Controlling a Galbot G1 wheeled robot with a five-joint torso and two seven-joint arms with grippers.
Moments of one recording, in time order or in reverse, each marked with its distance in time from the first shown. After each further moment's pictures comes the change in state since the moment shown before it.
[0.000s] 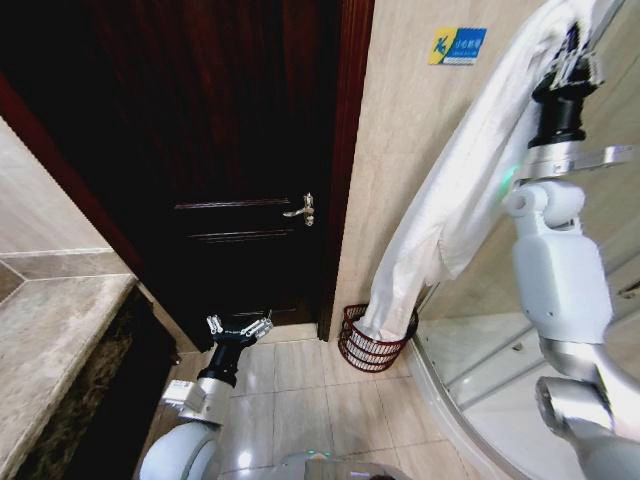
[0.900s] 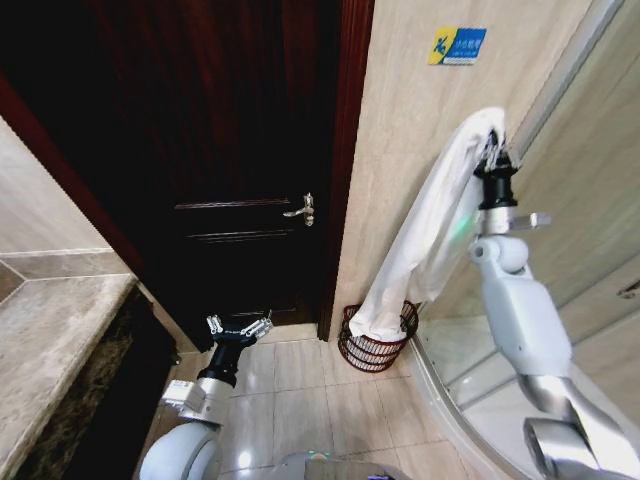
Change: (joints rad) left arm 0.000 0.000 0.000 0.000 0.000 0.000 0.000; right arm -0.267 0.070 0.040 -0.039 -0.049 0.072 -0.057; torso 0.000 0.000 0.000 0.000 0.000
